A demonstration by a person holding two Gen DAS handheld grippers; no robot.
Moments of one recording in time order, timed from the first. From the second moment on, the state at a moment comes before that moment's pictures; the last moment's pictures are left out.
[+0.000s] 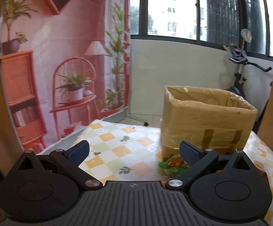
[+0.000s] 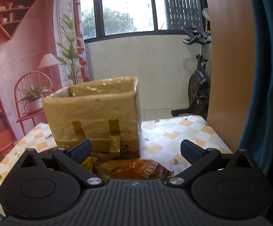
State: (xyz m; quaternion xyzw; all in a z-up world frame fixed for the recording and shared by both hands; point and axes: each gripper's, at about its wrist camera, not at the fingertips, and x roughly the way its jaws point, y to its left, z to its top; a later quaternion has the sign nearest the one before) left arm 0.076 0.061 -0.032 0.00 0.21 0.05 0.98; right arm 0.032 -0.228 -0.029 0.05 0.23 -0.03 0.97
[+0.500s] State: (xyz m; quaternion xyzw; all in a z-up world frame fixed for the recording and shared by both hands) left arm 0.111 0.065 -0.070 -0.02 0.26 0.01 0.97; right arm 0.062 -0.239 -0.062 0.05 0.26 -0.04 0.96
